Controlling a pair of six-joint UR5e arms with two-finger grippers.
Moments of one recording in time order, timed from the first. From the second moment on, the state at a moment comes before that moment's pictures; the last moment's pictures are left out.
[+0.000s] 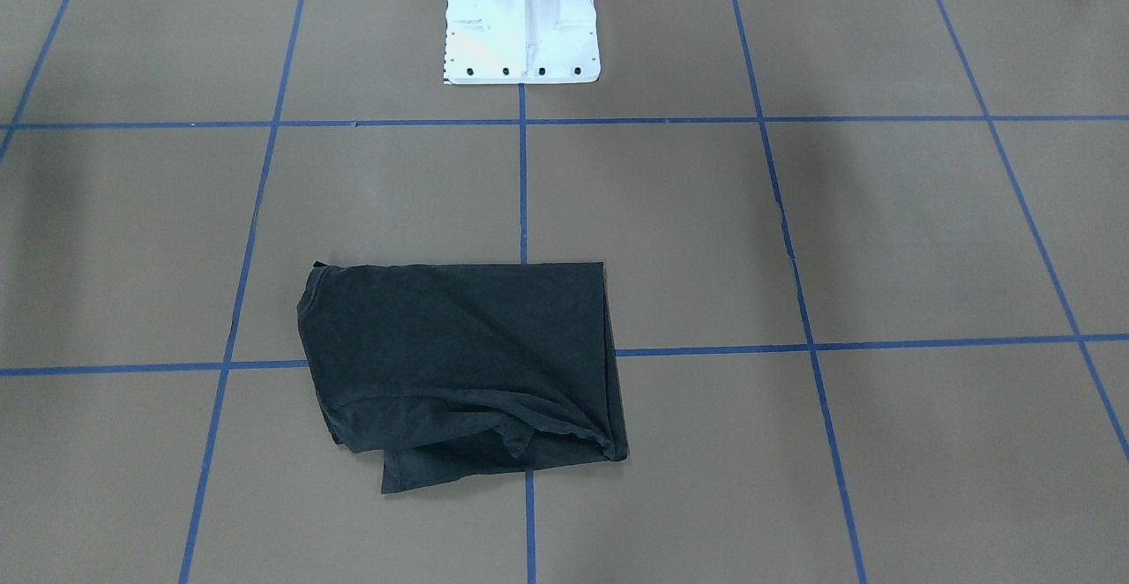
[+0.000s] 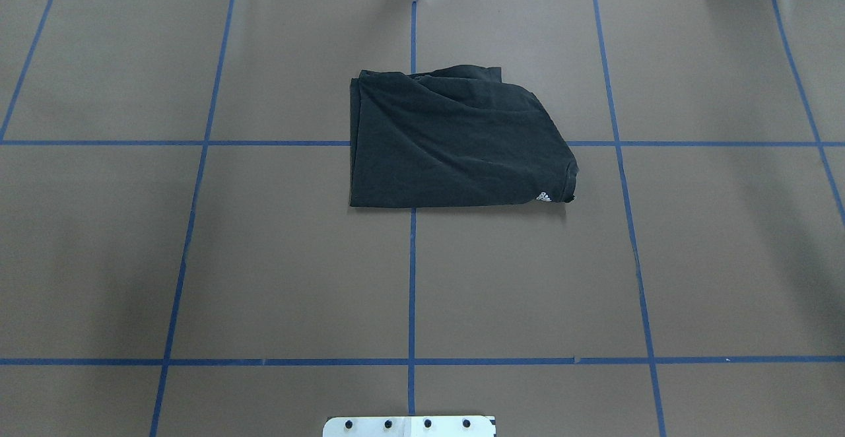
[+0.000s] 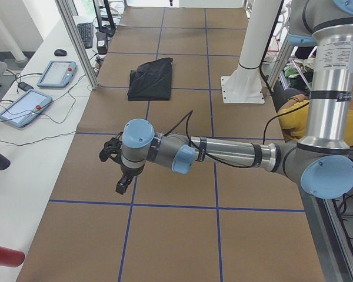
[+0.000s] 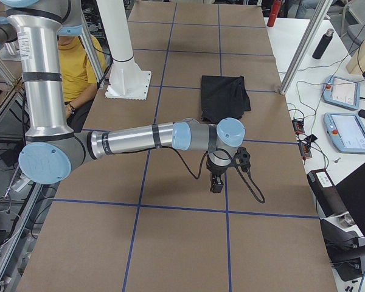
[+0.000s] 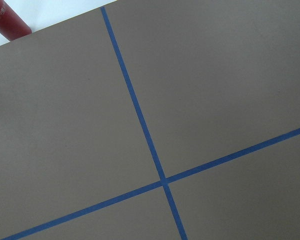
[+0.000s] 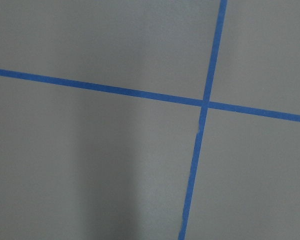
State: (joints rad) left arm -1.60 -1.61 -1.63 -1.84 -2.36 0.13; right arm 1.51 -1.51 1.70 -1.79 2.36 -0.12
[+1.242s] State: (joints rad) left arm -1.60 -1.54 -1.65 -1.84 -2.38 0.13; right arm 1.47 -1.52 1.70 -1.80 2.36 -0.11
